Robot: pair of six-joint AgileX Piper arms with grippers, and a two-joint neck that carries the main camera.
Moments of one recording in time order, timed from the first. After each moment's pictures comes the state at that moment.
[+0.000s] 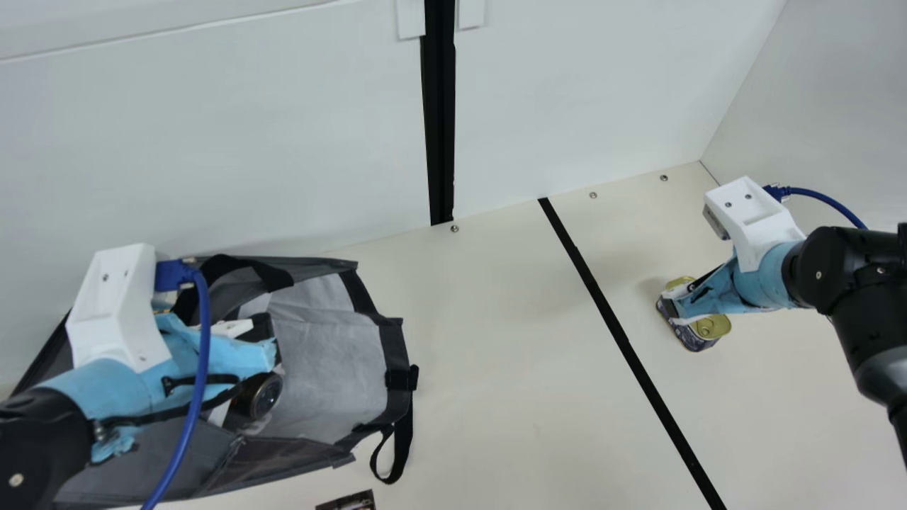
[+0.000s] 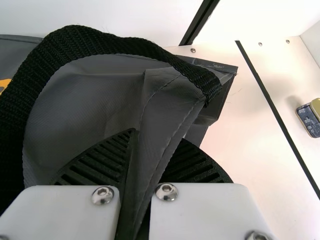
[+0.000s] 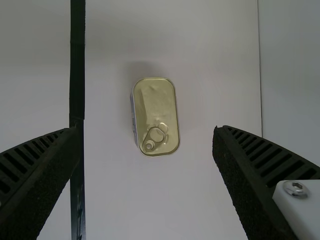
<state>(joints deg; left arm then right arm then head) -28.7 86.2 -80.7 -13.4 42.6 -7.6 -26.5 81.7 -70.6 0.0 49.5 -30.8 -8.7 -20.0</state>
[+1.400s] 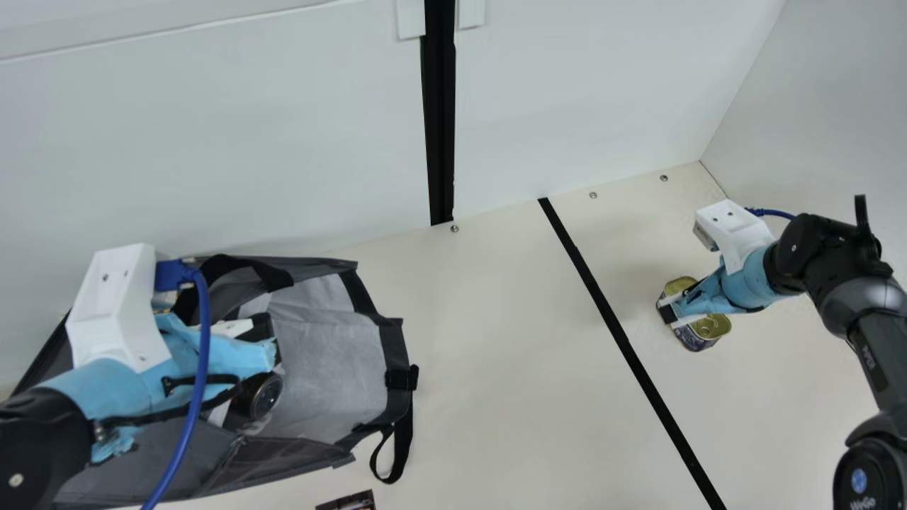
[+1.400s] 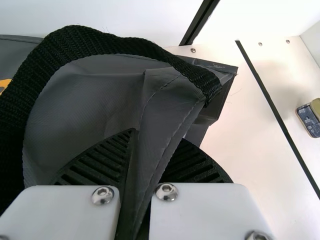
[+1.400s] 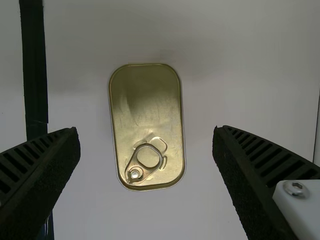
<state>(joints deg) -28.7 86.2 -80.7 -13.4 42.6 -7.6 -31.5 98.7 -74.0 4.5 46.4 -37.6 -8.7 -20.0</state>
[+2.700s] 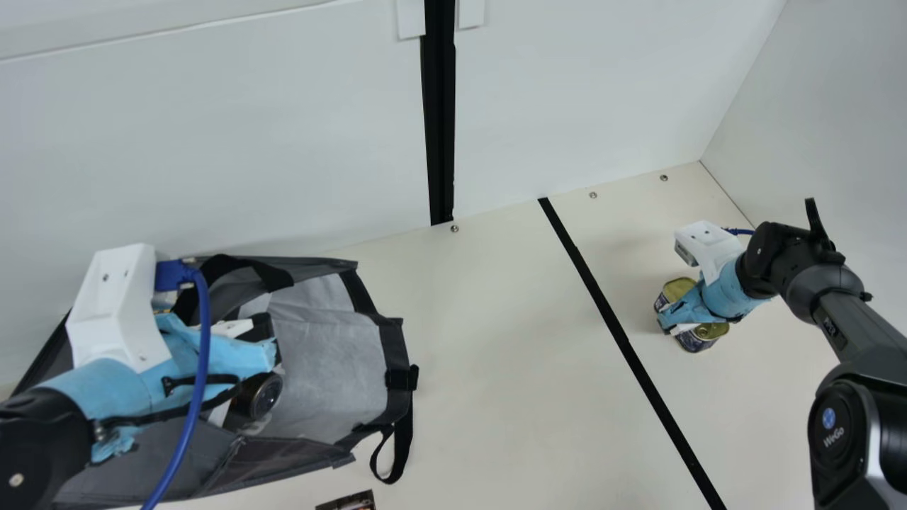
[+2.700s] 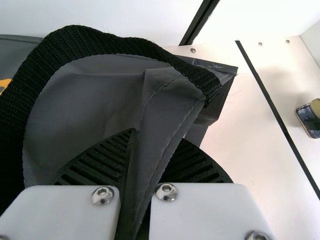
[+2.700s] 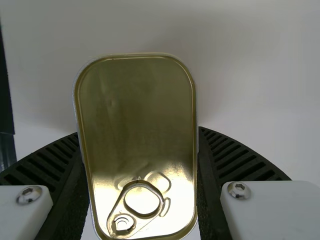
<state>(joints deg) -28.7 86.2 -80.7 -13.4 42.6 -7.6 -30.4 107.1 -75.4 2.8 45.0 -36.2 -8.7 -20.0</state>
